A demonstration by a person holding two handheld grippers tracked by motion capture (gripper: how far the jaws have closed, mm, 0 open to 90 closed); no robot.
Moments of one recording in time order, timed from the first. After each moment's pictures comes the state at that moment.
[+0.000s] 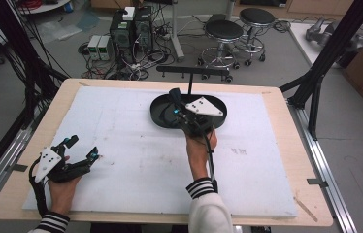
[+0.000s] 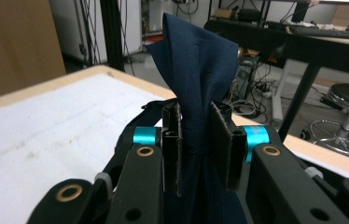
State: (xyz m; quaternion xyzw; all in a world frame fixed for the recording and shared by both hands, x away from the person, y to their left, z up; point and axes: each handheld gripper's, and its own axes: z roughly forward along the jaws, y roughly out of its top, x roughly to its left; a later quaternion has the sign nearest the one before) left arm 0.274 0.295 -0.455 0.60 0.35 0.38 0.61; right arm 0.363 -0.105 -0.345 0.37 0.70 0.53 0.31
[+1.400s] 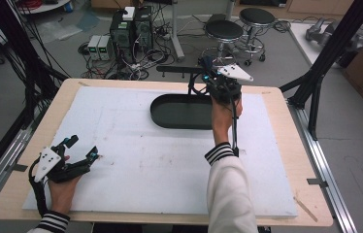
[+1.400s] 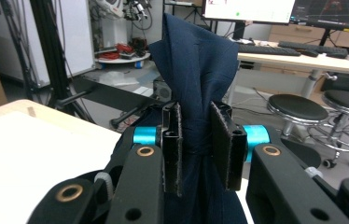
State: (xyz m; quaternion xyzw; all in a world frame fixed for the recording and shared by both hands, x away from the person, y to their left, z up) left arm 0.274 0.296 -0.455 0.60 0.36 0.38 0.61; right arm 0.441 -0.174 -0.301 0.41 0.65 0.52 0.37
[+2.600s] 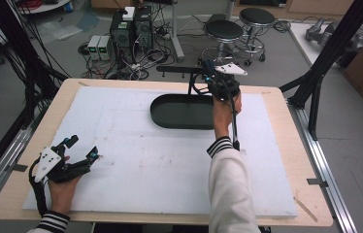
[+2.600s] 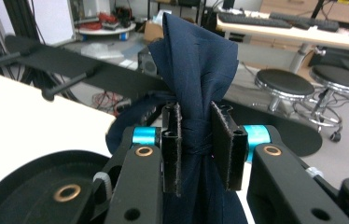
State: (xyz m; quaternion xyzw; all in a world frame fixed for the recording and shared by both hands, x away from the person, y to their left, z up) left arm 0.274 0.296 -0.455 0.60 0.35 0.38 0.61; right arm 0.474 -0.180 -0.321 0.44 0.68 0.46 0.36
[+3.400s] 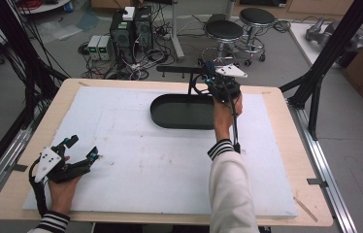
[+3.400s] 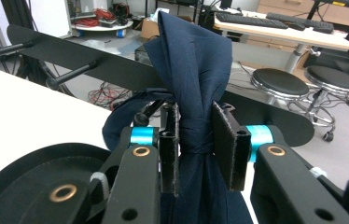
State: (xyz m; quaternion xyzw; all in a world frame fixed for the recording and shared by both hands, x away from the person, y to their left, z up) left arm 0.274 0.295 -0.455 0.60 0.35 0.38 0.61; right arm 0.467 -0.179 -0.320 0.43 0.68 0.45 0.38
